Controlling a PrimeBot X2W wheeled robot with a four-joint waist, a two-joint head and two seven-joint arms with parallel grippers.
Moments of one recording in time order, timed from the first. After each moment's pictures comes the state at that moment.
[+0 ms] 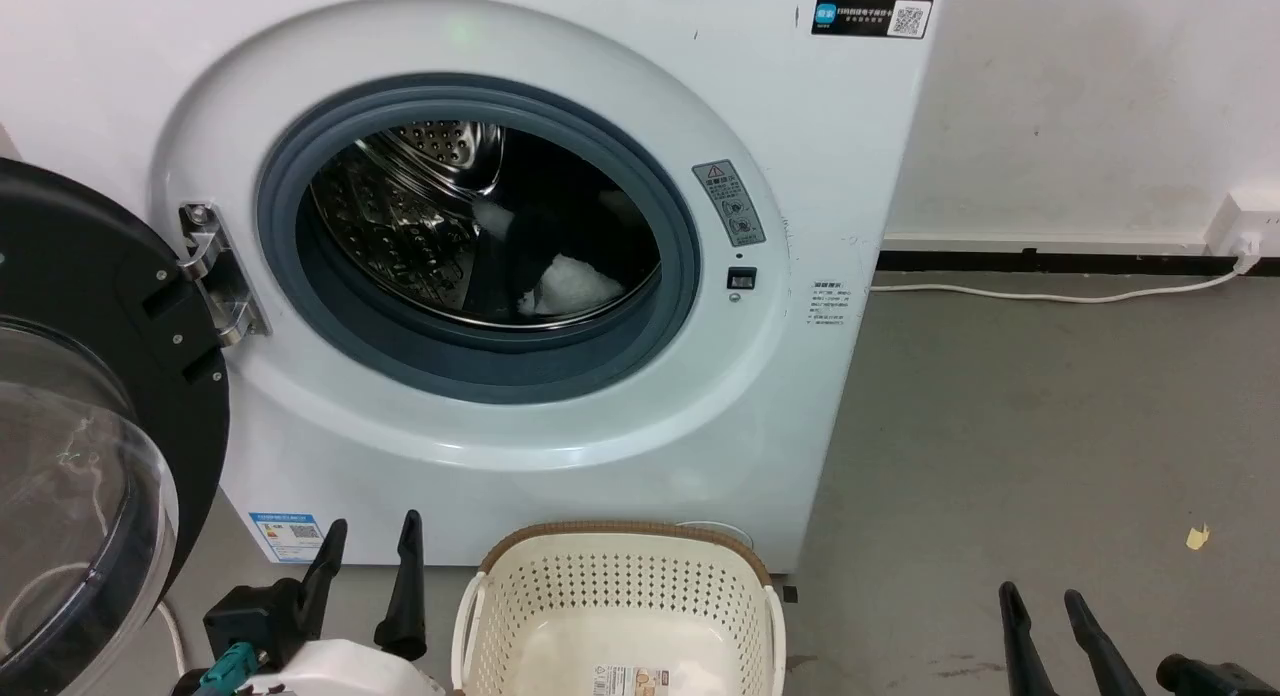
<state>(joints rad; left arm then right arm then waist) -0.02 0.33 -0.33 0.15 -0.59 0.18 -0.25 0.16 -0.05 -0.03 0.15 0.37 0.13 -0.20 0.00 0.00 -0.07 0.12</state>
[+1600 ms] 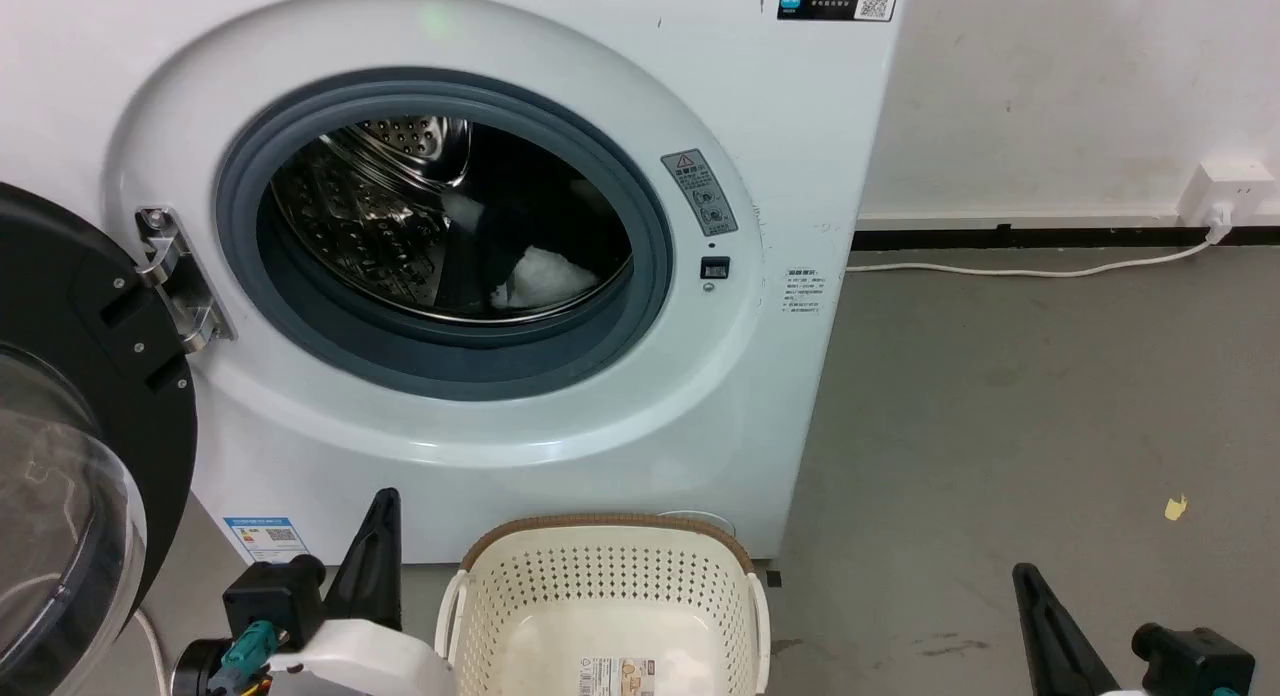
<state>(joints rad) -0.02 0.25 -0.24 0.10 -0.42 0.13 -0.18 0.13 -0.05 -0.02 0.11 0.27 0.13 -0.14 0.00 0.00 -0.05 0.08</state>
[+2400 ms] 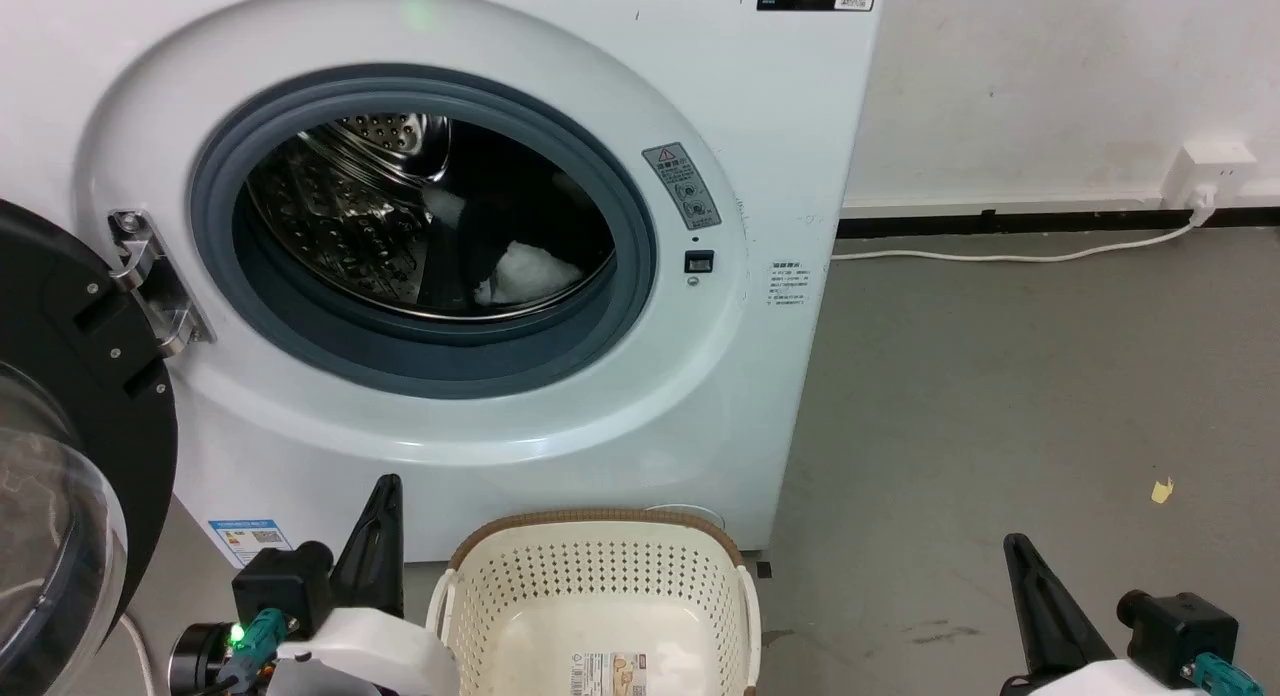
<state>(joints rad) -0.02 0.20 -0.17 0.08 -0.31 0.10 -0.13 0.09 -0.05 -0.02 0.08 0.20 0.13 -0.11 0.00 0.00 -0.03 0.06</state>
